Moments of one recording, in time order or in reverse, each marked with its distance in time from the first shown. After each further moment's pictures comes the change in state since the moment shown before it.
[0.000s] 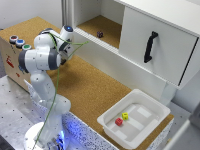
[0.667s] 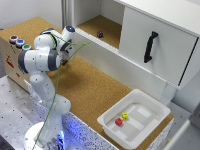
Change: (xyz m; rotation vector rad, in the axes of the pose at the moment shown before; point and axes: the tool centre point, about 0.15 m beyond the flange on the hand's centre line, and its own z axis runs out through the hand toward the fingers) arm -0.003 0.031 -0.014 -0.008 -0.029 0.016
